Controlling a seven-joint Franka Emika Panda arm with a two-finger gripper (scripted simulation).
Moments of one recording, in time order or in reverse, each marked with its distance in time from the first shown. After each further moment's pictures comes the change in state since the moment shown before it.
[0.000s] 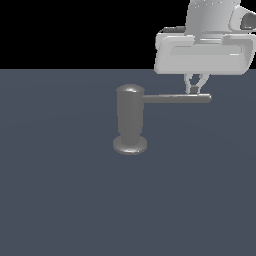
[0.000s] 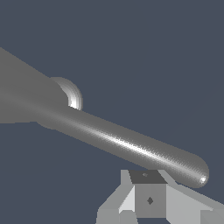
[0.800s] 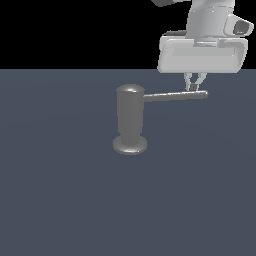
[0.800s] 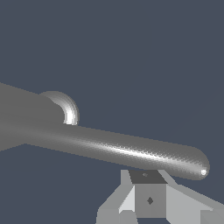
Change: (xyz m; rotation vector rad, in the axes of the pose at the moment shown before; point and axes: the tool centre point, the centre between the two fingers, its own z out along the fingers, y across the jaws) arm 0.042 0.012 0.002 0.007 -0.003 -0.027
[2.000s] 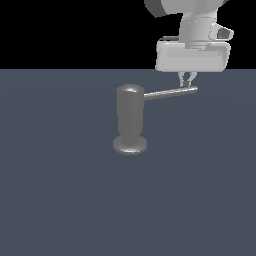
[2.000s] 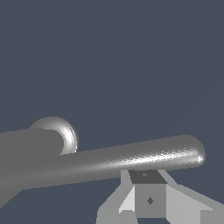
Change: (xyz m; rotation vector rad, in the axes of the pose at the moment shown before) arm 0.066 0.002 0.003 0.000 -0.007 0.021
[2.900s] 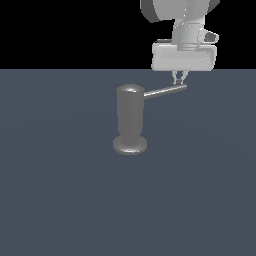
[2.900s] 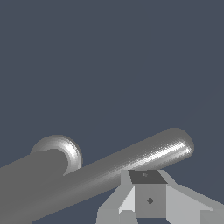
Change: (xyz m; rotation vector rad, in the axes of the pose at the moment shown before) arm 0.049 -0.010 0.002 0.004 -0.004 -0.001
